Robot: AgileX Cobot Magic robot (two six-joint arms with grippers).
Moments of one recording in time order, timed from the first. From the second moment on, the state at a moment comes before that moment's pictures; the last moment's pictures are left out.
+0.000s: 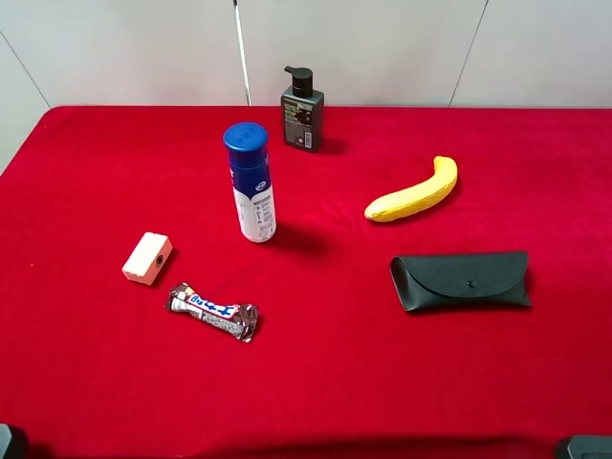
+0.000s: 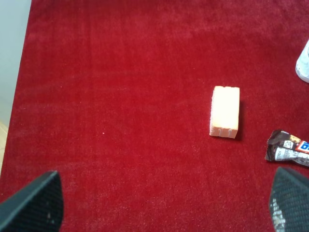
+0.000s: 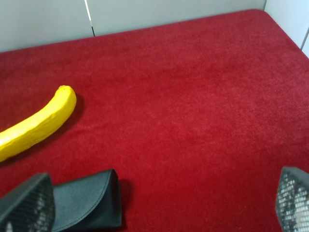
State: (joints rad) left arm 0.00 0.00 -0.48 -0.05 1.07 0.10; right arm -0.08 -0.01 -0.50 -0.07 1.03 0.16
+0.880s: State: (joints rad) left arm 0.00 0.00 -0.48 -0.05 1.07 0.10; right arm -0.08 -0.01 -0.50 -0.07 1.03 0.16
